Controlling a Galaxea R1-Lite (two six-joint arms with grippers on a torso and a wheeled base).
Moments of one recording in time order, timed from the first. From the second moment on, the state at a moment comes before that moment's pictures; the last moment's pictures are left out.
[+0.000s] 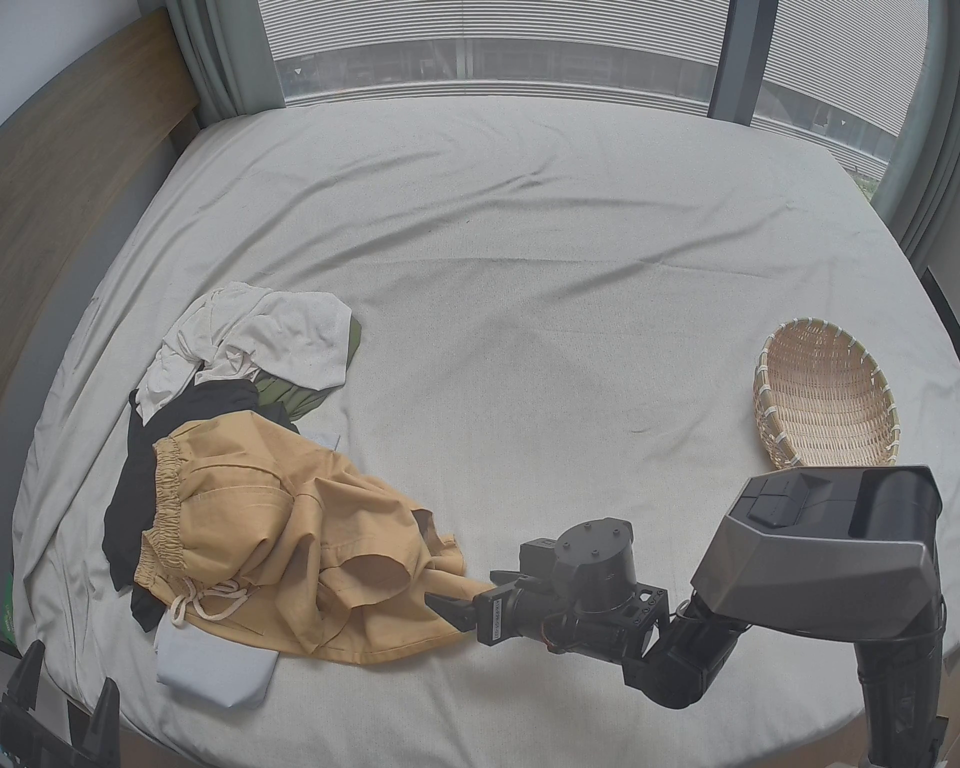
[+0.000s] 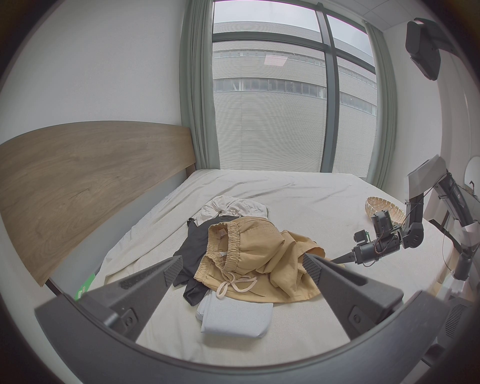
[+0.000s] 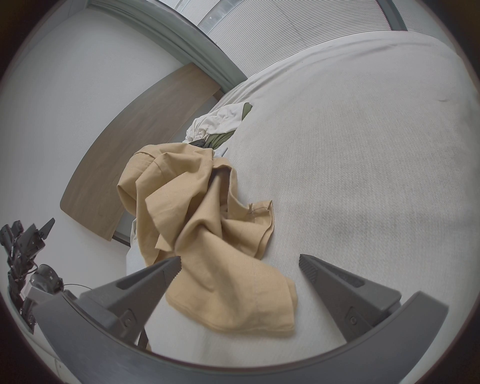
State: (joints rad) left arm 0.00 0.02 -0.02 0.00 0.01 -0.01; right arm 0.79 2.40 -0.85 -1.15 0.08 0.40
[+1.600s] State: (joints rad) left arm 0.00 0.02 -0.02 0.00 0.01 -0.01; right arm 0.81 2.44 -0.83 -1.29 0.10 0.37
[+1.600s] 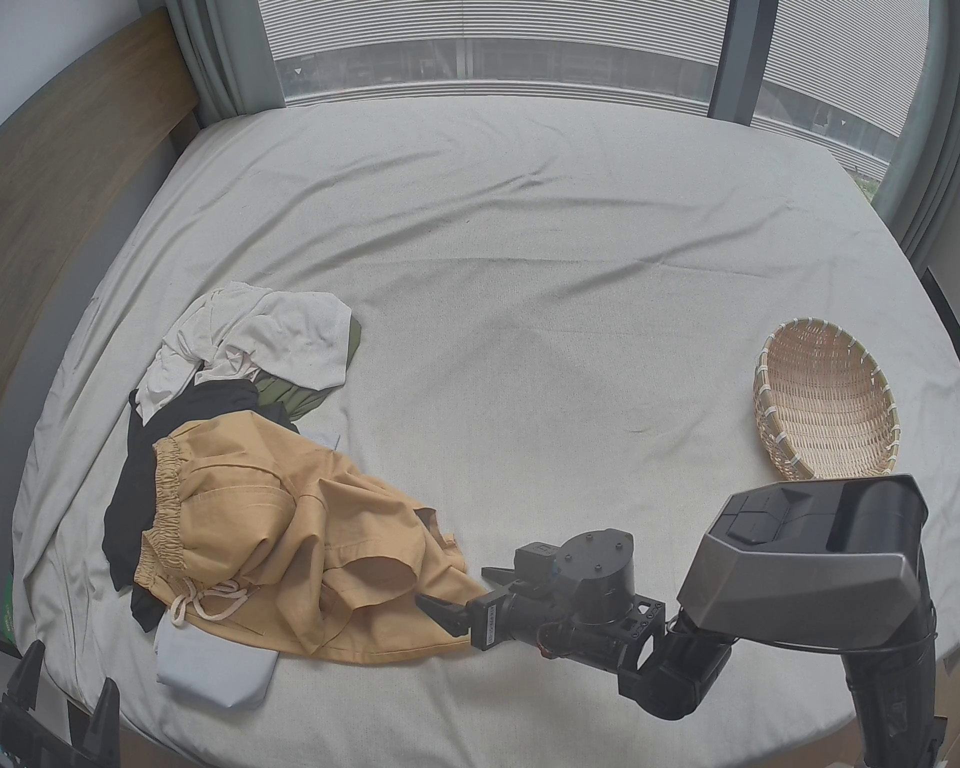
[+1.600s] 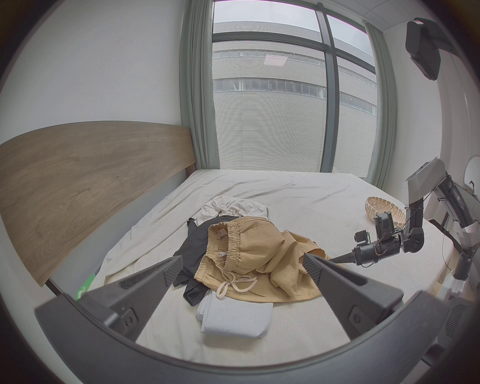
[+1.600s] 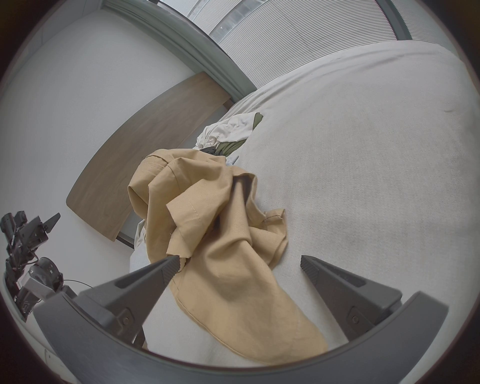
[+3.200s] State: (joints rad) left arm 0.00 0.02 -0.02 0.00 0.01 0.00; right arm 0.54 2.25 -0.23 -1.53 0.04 0.30
